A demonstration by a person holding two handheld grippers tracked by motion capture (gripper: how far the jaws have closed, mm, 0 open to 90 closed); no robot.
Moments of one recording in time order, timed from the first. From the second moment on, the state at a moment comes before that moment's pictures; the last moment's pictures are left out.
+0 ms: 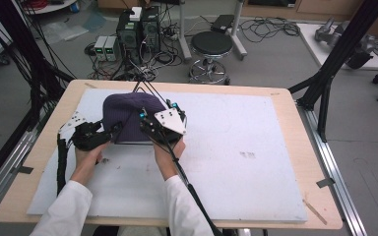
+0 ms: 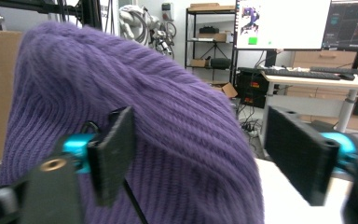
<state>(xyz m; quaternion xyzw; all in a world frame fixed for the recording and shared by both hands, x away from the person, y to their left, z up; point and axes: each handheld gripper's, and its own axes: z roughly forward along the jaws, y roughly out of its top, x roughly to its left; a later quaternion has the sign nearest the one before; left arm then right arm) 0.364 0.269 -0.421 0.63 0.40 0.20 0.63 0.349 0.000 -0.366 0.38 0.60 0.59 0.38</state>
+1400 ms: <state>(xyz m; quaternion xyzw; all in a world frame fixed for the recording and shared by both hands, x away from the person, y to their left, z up) 0.300 0.258 -0.373 0.48 0.36 0.46 0.65 0.297 -0.168 -0.354 0.41 0.47 0.60 0.51</state>
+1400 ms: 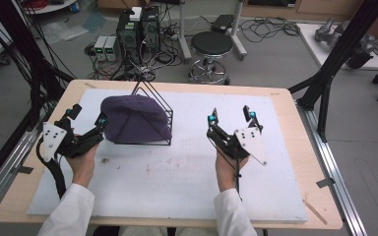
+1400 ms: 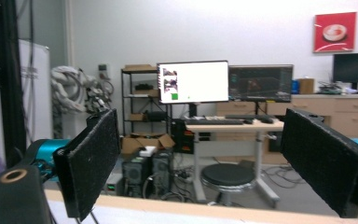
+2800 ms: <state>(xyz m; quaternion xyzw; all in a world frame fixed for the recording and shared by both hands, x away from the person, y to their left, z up) 0.252 0.304 -0.425 0.48 0.43 0.46 0.61 0.237 -0.265 -0.415 0.49 0.48 0.51 0.52</state>
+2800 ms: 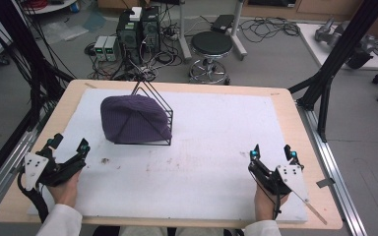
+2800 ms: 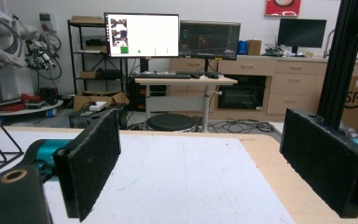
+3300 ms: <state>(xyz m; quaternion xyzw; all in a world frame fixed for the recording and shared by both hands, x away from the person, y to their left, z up) 0.241 0.323 -0.437 0.49 0.44 0.45 0.60 0.229 -0.278 -0.425 0.50 0.48 0.50 0.52</state>
